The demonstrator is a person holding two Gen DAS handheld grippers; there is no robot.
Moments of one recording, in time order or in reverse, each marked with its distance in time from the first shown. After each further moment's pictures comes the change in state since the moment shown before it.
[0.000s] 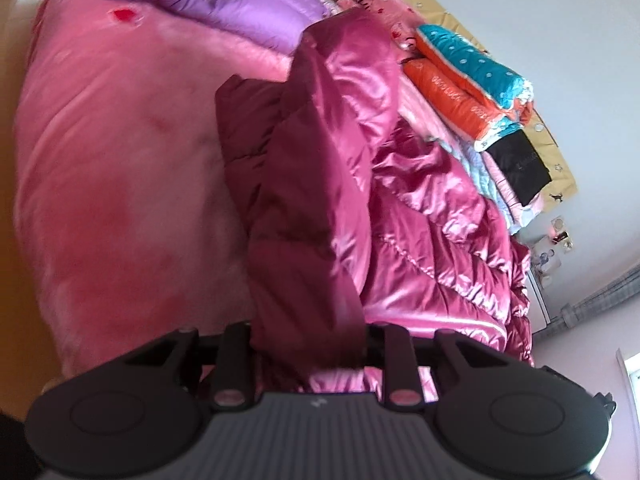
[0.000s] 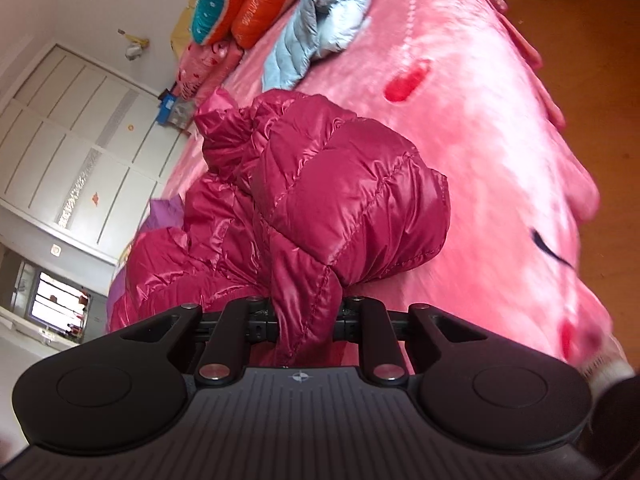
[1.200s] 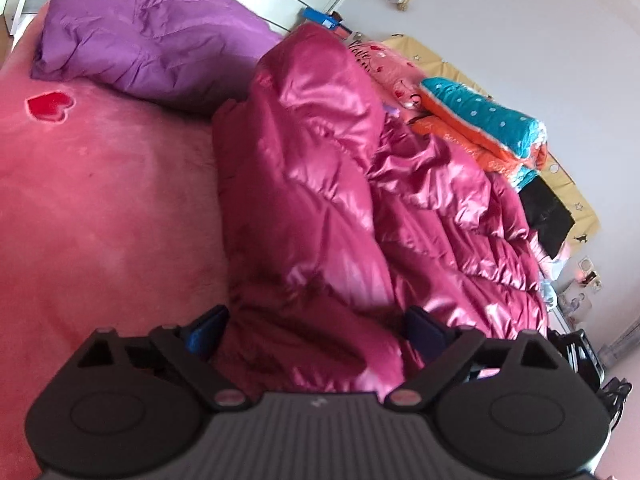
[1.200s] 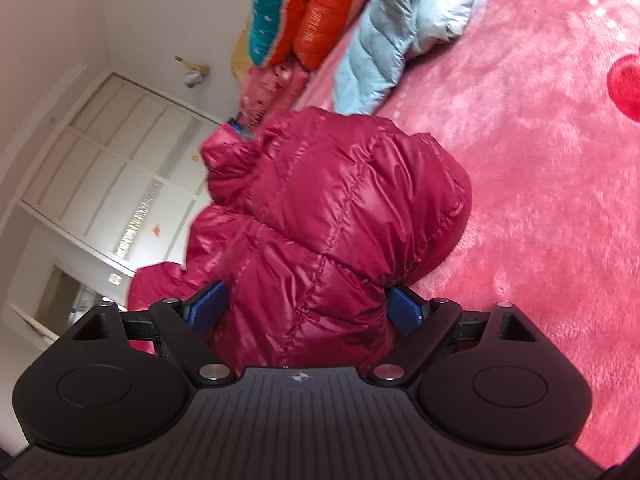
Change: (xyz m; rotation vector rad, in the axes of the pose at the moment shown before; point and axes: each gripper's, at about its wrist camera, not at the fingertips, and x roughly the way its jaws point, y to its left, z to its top) left arm 0.099 0.004 0.088 0.099 -0.230 0.041; right arm 0.200 0.030 0.101 0.005 -0.105 0.244
